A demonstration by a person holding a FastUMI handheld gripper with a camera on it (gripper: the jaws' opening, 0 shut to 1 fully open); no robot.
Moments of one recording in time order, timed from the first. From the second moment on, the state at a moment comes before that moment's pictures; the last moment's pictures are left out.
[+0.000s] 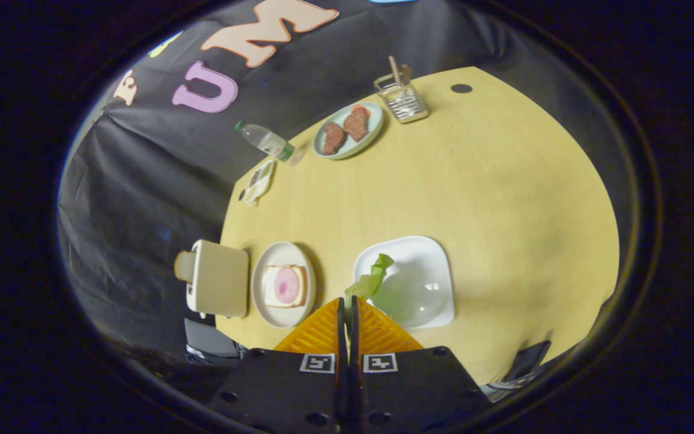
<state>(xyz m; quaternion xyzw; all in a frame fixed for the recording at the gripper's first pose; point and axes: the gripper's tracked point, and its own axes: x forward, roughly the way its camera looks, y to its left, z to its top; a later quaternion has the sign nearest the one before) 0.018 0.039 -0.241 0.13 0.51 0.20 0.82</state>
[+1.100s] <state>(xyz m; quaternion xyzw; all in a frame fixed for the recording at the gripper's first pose) 0.014 0.240 -0.320 0.10 0.53 0.27 0.80</state>
